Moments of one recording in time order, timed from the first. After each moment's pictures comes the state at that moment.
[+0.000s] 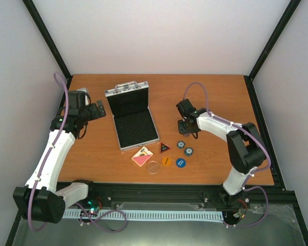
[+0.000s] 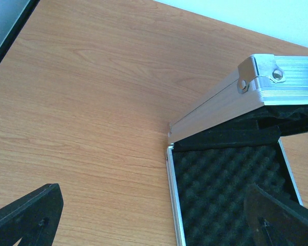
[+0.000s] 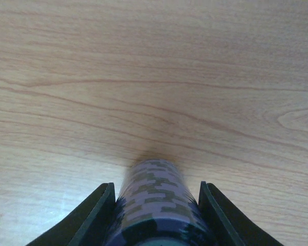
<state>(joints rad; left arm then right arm) -0.10 1.10 1.07 -0.68 -0.11 -0.35 0.51 1.74 1.12 -0.61 0.17 0.34</state>
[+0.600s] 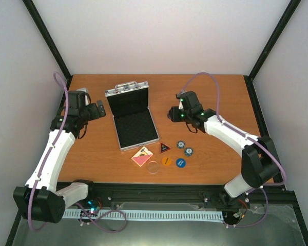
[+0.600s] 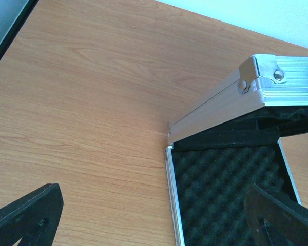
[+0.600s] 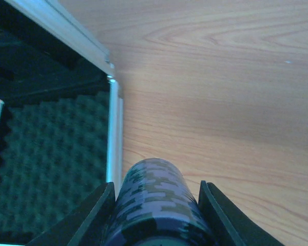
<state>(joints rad) -0.10 1.11 1.07 -0.68 -0.10 -0.35 0.53 1.53 1.10 -0.34 -0.03 0.38</state>
